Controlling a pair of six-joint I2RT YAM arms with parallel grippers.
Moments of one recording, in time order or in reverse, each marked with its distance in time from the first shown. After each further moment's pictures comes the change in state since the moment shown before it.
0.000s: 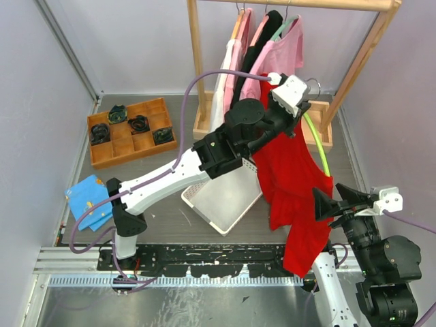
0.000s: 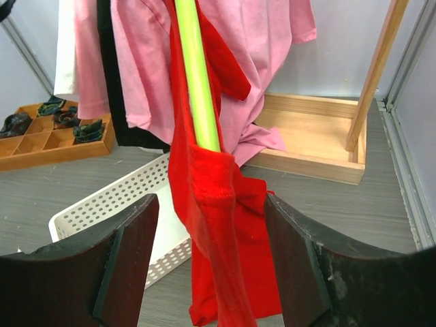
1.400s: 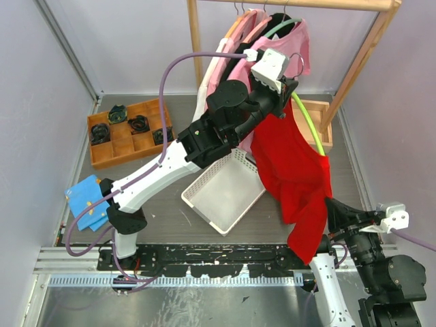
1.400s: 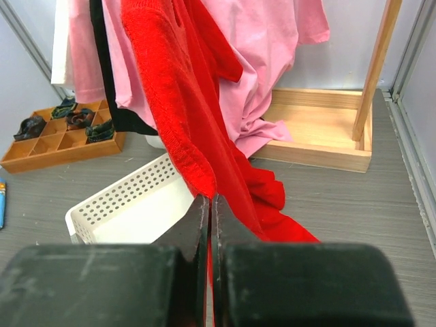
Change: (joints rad) left arm 0.059 -0.002 0.155 -0.104 -0.059 -0.079; right arm 0.000 -0.069 0.040 -0.093 0.010 0.046
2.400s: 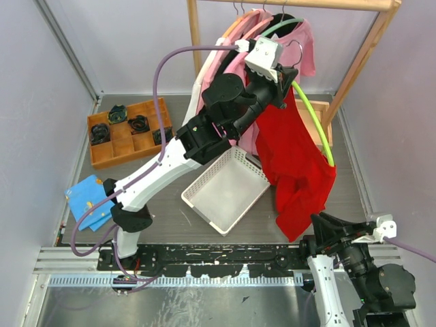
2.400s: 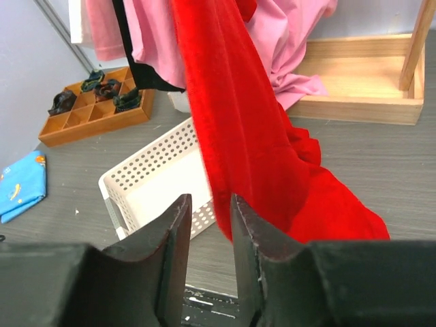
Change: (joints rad) left arm 0.006 0.049 0.126 -0.013 -0.030 -0.034; right arm -0.034 -0.093 -0.054 -0.134 -0.103 0.108
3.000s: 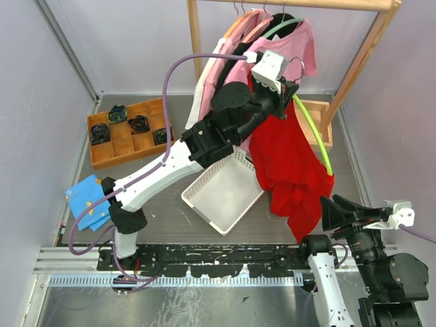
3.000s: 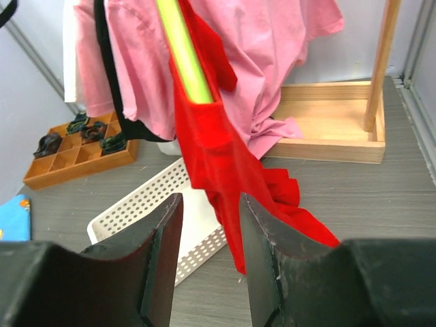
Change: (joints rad) left arm 0.005 -0.038 -0.163 0.043 0.034 -0.040; right arm 0.000 0.132 0.105 0.120 0.074 -0.015
